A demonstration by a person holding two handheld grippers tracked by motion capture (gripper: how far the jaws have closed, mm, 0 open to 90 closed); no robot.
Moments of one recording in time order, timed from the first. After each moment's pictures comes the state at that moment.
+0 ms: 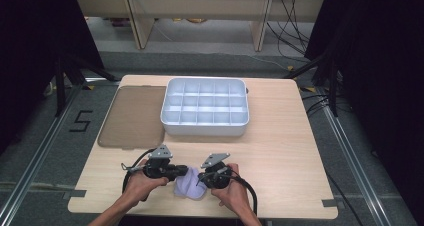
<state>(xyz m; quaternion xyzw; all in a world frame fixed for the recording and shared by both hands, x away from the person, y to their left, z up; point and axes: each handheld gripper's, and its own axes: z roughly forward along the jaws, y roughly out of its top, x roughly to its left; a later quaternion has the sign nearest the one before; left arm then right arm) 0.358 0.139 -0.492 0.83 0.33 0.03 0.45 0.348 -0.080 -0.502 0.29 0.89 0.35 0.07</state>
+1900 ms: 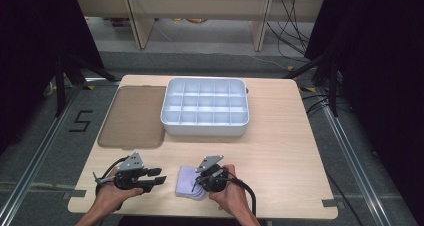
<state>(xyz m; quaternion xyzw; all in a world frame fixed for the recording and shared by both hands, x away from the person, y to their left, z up) 0.325 0.203 -0.485 0.83 0.31 0.07 0.46 0.336 -0.070 -0.488 0.26 0.91 0.31 0.08</state>
